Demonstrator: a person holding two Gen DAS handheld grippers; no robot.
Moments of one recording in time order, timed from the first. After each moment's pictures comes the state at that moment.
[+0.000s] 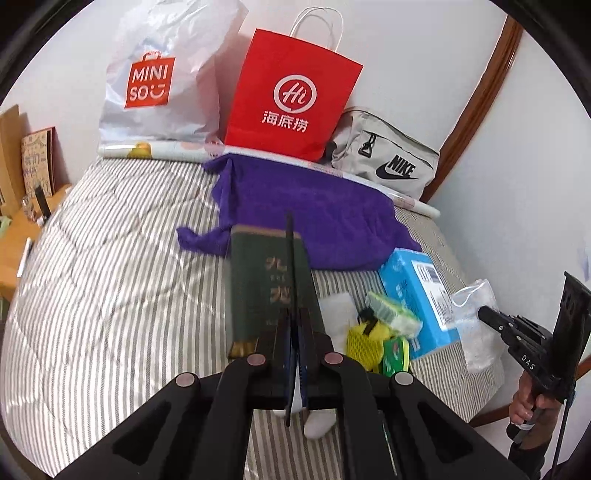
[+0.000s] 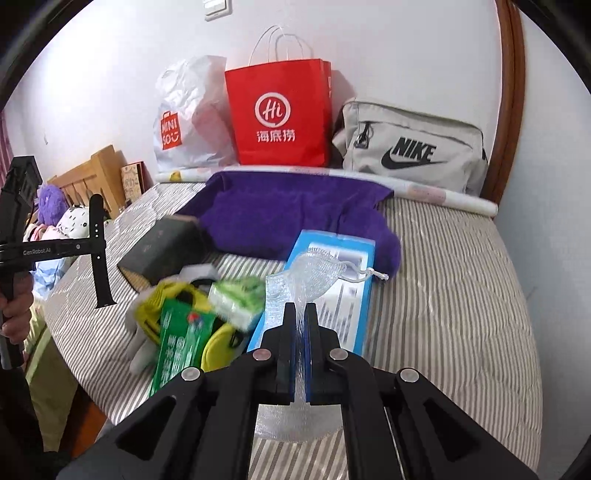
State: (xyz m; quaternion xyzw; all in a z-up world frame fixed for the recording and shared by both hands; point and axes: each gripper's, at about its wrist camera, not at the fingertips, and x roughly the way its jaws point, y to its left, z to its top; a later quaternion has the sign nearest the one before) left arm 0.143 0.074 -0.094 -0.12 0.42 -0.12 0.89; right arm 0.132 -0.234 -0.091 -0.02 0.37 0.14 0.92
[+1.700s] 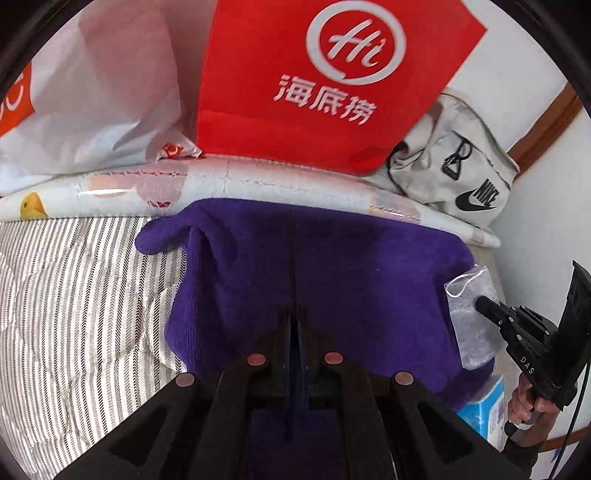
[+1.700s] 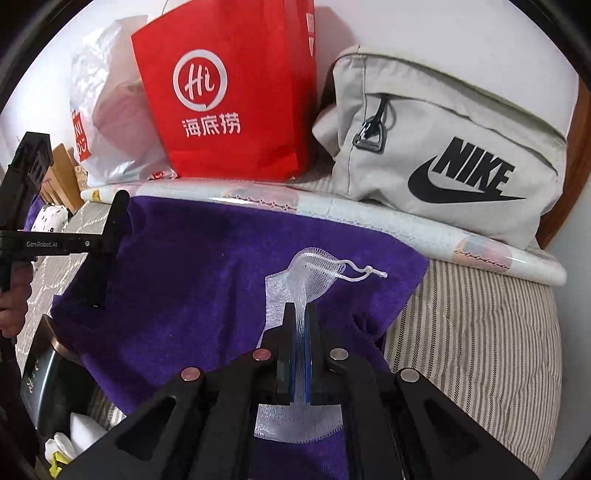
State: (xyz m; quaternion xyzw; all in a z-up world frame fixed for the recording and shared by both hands) left arm 0.411 0.059 -0.159 -0.11 0.53 -0.12 0.83; right arm 0.393 -0.217 -0.140 -0.04 0.44 0.15 0.89
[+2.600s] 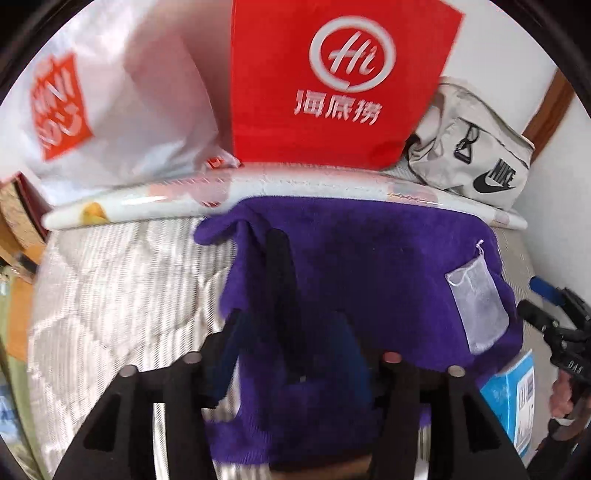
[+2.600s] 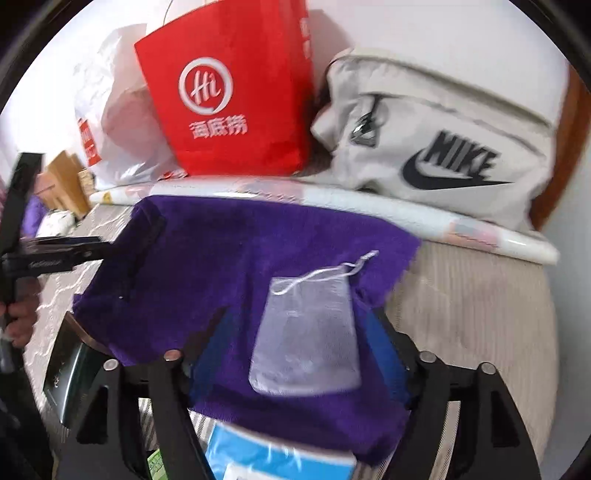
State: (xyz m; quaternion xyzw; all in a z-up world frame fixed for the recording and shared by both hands) left arm 0.367 0.054 -0.125 -0.03 0.51 -0.05 0.86; right arm 0.364 -0.222 -0.113 -0.02 0.45 0.13 0.88
